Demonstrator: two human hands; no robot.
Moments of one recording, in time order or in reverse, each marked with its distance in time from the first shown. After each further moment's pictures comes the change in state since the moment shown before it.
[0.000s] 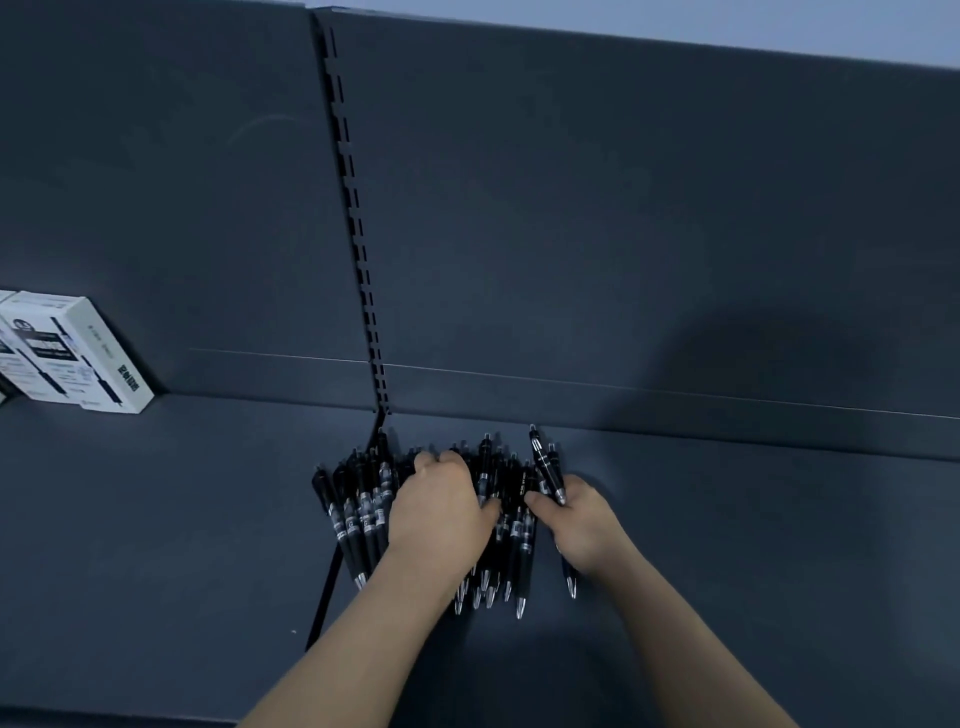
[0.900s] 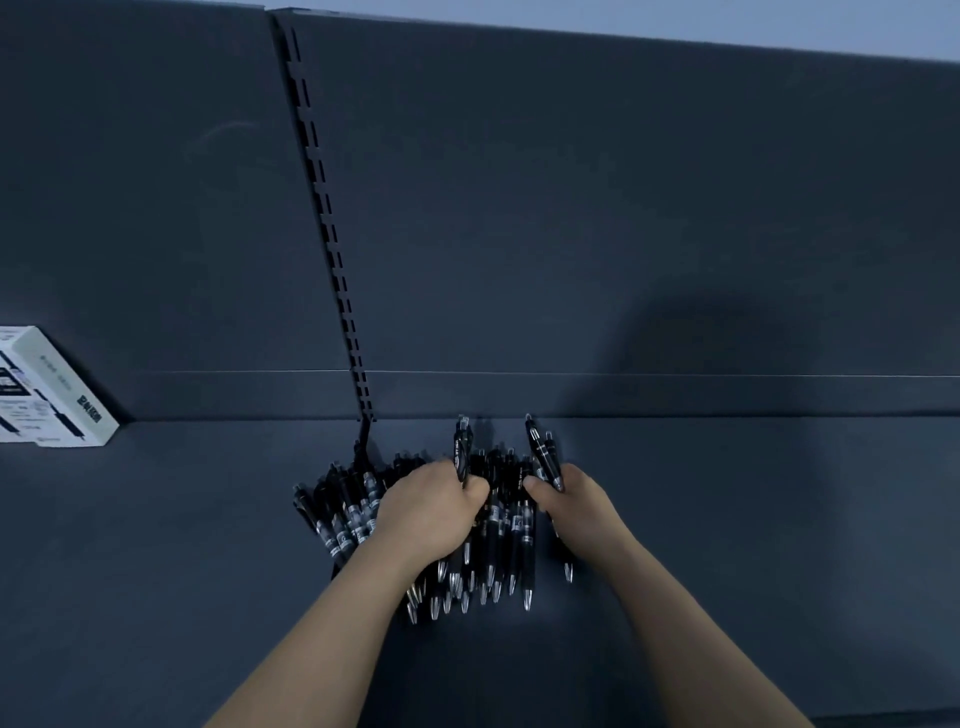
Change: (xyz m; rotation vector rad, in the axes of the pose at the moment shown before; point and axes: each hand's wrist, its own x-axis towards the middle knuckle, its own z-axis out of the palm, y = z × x) left_hand 0.018 -0.018 -0.004 -0.186 -0.171 0.162; right_hand -0.003 0.000 0.003 0.016 0.102 0.033
